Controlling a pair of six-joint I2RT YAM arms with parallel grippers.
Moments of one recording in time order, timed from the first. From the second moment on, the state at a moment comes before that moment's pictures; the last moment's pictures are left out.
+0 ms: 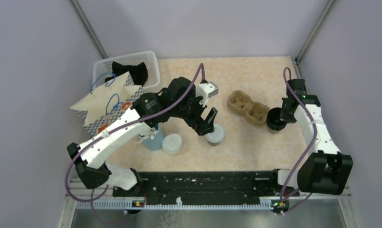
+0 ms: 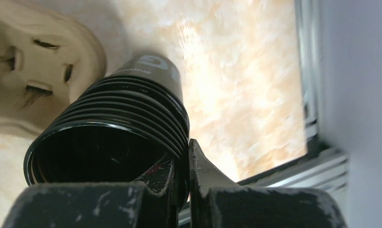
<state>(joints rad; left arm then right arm) -0.94 1.38 1.61 -0.92 0.21 -0.13 -0.05 1.25 1.09 -0.91 0.28 0.07</state>
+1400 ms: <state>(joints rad) -0.68 1.43 1.77 -0.88 -0.24 -0.26 0.08 1.06 1.48 -1.28 0.27 0.42</state>
